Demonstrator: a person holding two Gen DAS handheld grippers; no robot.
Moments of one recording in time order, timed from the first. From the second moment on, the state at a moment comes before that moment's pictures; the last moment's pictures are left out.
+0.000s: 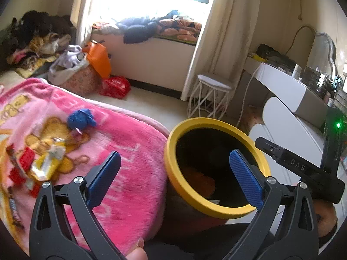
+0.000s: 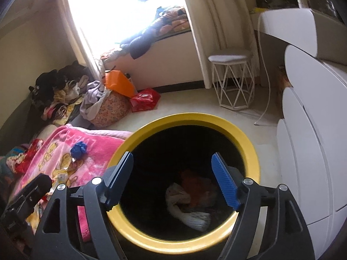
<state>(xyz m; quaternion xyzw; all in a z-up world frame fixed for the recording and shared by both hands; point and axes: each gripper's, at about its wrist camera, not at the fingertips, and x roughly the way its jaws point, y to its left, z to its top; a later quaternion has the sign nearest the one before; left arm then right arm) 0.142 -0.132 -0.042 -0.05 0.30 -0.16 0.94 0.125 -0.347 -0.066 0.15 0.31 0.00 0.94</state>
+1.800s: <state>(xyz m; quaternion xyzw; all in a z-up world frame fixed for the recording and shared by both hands) 0.118 0.067 -0.029 -0.15 0.24 0.04 0.96 0.116 -0.167 -0.033 0.04 0.28 0.15 0.95</state>
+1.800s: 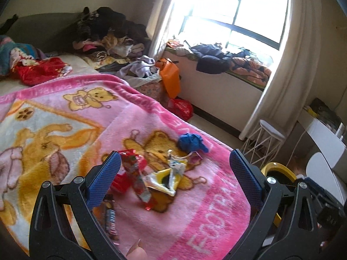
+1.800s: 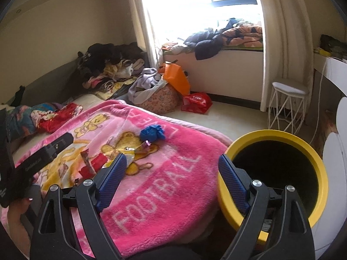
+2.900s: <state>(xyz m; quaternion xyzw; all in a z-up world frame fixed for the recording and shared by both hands) 0.146 0.156 -0.070 -0.24 0.29 0.07 0.92 0.182 -0.031 -0.100 0.01 0.38 0.20 0.90</state>
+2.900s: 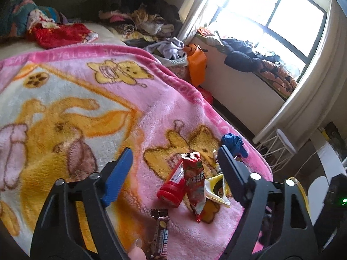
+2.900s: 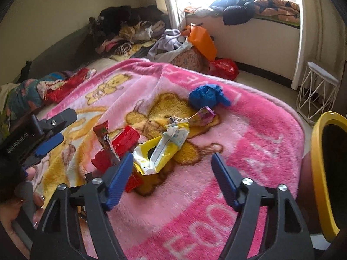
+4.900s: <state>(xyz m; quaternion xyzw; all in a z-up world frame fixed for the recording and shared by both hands) 0.138 0.103 -0.045 -0.20 0.30 -0.01 0.93 0.146 -0.094 -0.078 0.06 0.38 0.25 0.89</state>
